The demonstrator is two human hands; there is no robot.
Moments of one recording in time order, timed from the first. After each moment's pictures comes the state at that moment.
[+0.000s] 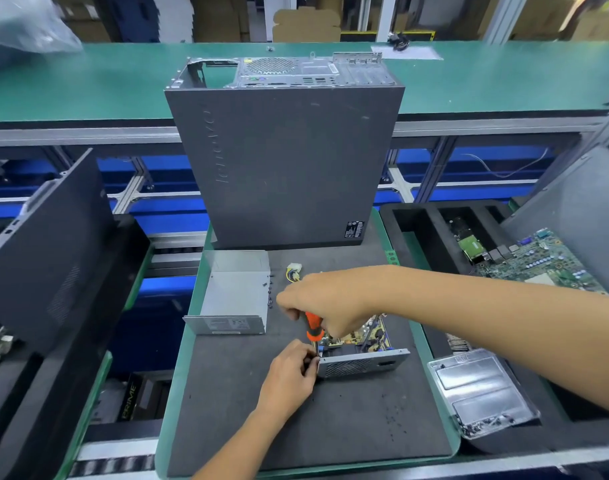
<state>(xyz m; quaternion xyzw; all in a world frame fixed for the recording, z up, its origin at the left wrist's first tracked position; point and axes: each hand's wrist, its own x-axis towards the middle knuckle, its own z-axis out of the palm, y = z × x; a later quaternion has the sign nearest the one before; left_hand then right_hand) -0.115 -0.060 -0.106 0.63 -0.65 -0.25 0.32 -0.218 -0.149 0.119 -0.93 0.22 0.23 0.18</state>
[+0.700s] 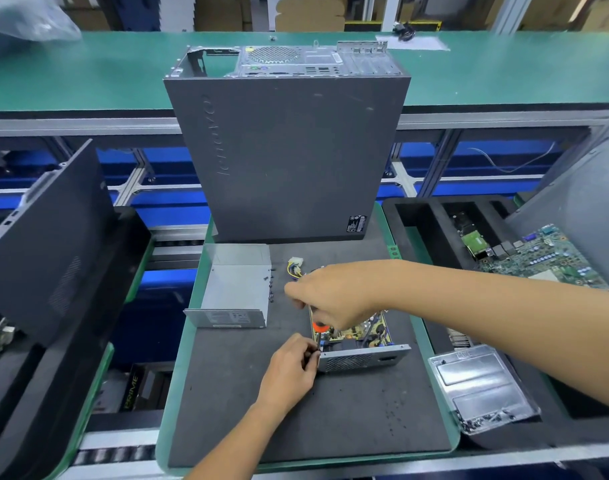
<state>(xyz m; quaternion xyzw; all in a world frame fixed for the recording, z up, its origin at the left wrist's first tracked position) -0.115 -0.060 -0.106 0.63 -0.65 -0.26 0.33 -0.223 -0.154 0.113 -0.93 0.24 0.23 0.14</state>
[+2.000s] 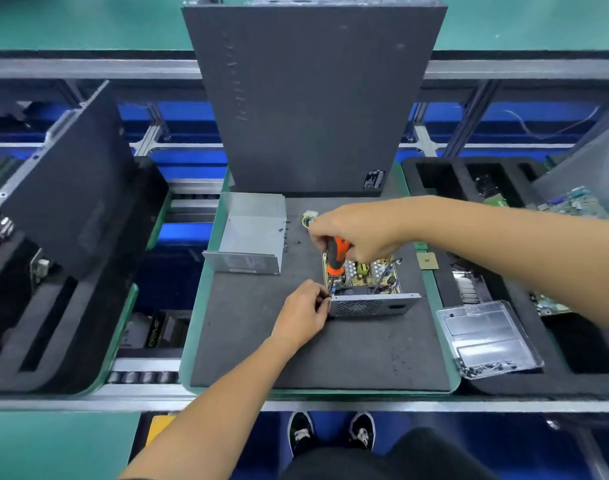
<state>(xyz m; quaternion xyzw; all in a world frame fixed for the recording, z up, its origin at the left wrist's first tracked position) -0.118 -0.068 -0.094 0.64 -0.65 -0.26 0.30 -0.237 -0.162 0.121 -0.92 0.27 0.21 0.18</state>
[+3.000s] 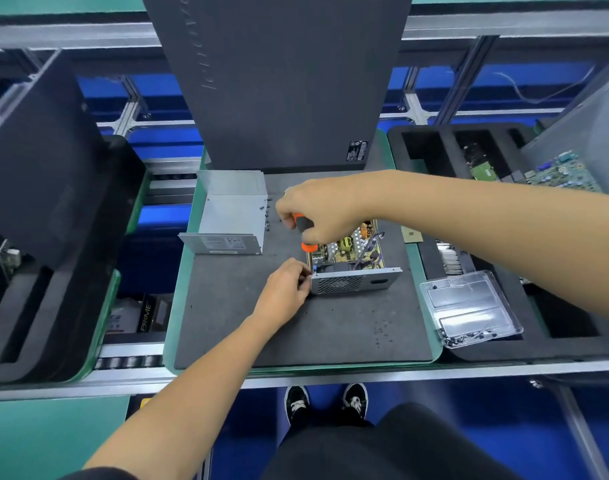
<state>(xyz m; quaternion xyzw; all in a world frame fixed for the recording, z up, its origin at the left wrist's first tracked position) -0.118 -0.057 -0.095 0.67 -0.65 -0.26 0.25 -0.222 -0.151 0.110 -0.93 0.26 0.21 0.17</state>
